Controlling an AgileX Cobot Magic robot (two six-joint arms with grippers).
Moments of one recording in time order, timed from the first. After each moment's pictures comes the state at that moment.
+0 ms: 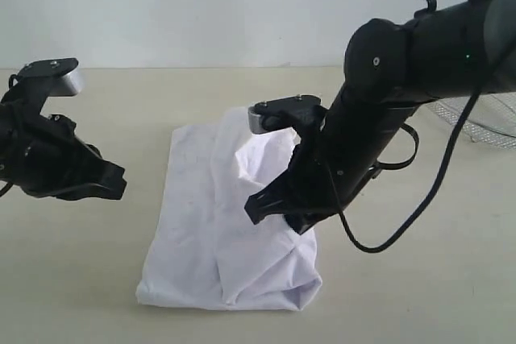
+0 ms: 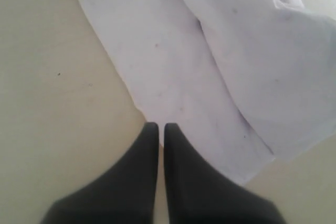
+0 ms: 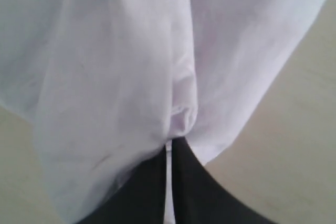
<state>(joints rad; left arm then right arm) -0.20 1.48 -0.77 -0.72 0.58 0.72 0.46 1.79 -1.11 0.34 0.76 -0.21</state>
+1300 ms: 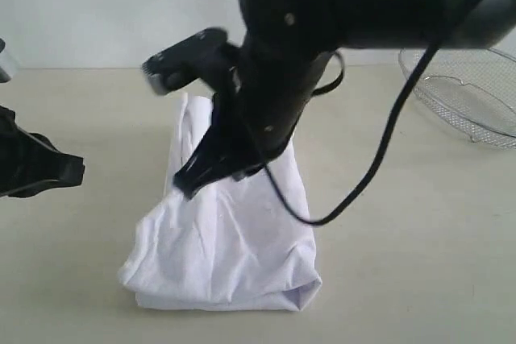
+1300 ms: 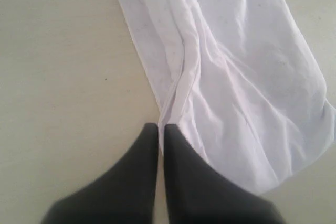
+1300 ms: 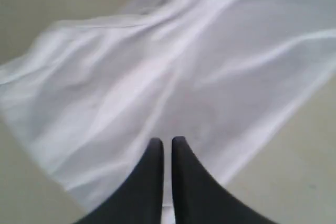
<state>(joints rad) -0.20 1.21 -0.64 -0.59 0.48 0.50 0.68 1.75 -1.37 -0.08 0.83 0.00</state>
